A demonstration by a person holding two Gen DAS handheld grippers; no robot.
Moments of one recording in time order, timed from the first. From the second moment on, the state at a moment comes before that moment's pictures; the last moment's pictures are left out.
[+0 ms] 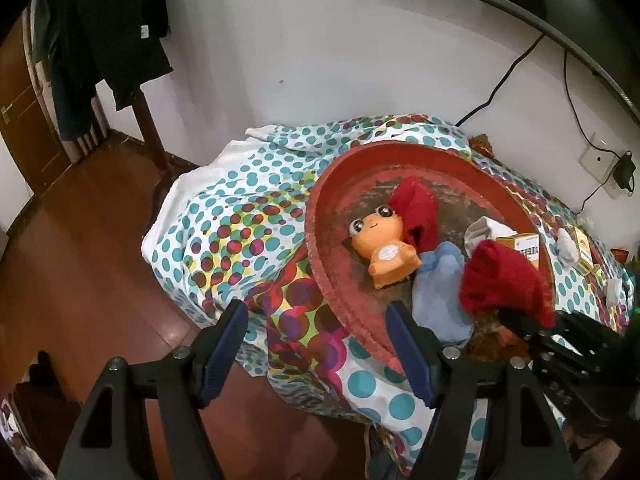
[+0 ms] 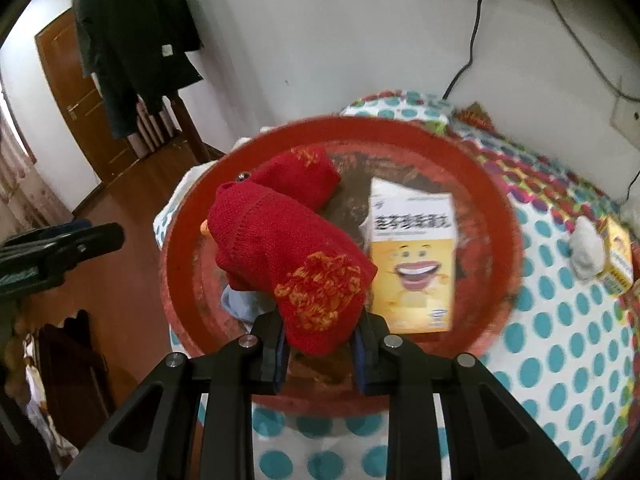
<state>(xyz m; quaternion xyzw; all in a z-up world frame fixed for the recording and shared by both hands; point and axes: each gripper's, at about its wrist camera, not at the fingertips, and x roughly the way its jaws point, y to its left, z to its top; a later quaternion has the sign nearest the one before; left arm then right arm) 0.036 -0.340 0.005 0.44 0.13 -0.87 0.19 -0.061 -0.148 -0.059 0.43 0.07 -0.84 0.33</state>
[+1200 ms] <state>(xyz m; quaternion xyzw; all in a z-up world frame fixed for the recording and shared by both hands) 0.017 -0.305 -0.019 0.48 0.09 -0.86 0.15 -0.073 -0.087 -0.030 0.39 0.02 -0.87 0.31</state>
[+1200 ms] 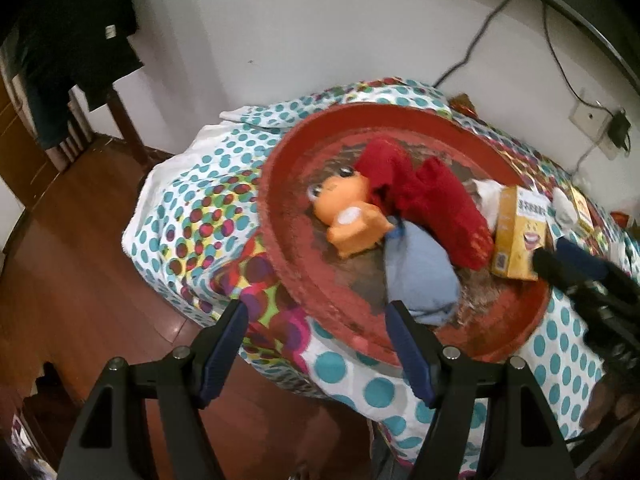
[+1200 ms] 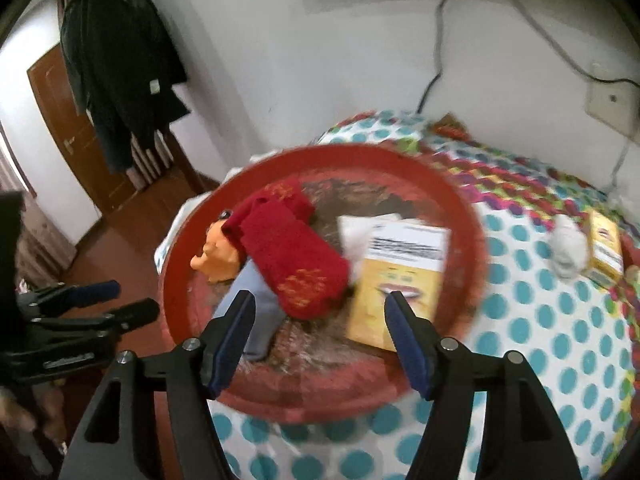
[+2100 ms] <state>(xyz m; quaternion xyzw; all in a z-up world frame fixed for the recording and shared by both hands) -0.034 -0.138 -0.023 0.50 -0.04 -0.87 0.02 -0.194 0.204 -0.092 0.42 -0.03 -0.91 -0.02</state>
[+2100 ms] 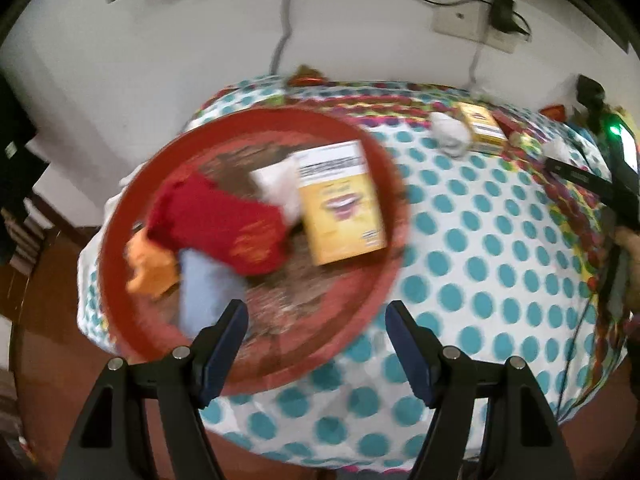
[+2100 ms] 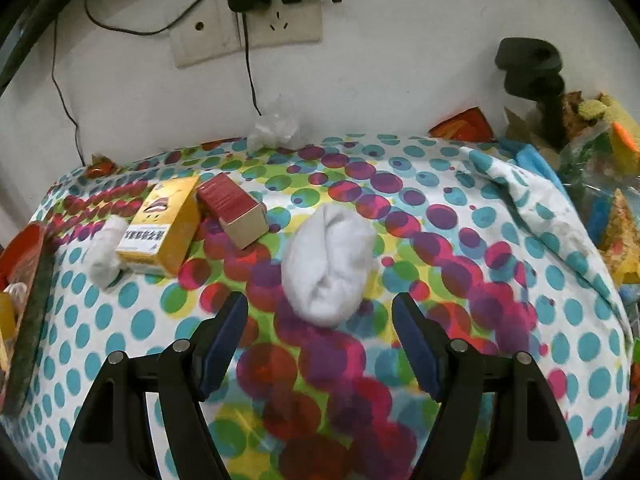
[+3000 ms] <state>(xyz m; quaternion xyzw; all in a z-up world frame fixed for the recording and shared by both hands) -0.215 -0.025 -0.073 0.50 0.03 -0.86 -0.09 -0.187 0.216 -0.102 0.44 0.00 -0.90 0.01</state>
